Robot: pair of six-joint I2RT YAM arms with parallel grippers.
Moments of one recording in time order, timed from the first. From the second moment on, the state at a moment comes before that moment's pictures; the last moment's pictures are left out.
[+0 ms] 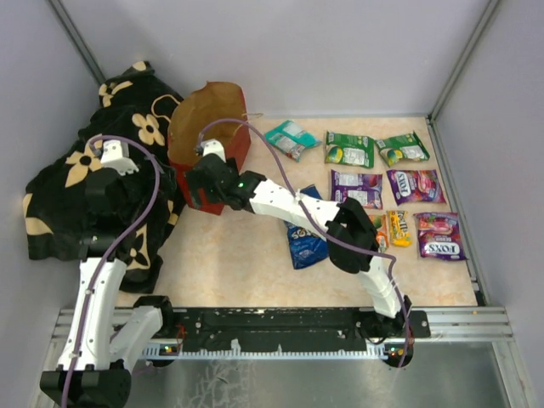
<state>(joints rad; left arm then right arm) -0.01 0.81 0.91 -0.32 0.02 -0.28 1.05 2.15 1.95 -0.46 0.31 0.45</state>
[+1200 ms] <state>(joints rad) -0.79 1.05 0.39 0.23 0.18 -0.63 0.34 1.09 0.79 -0.35 -0.37 0.51</state>
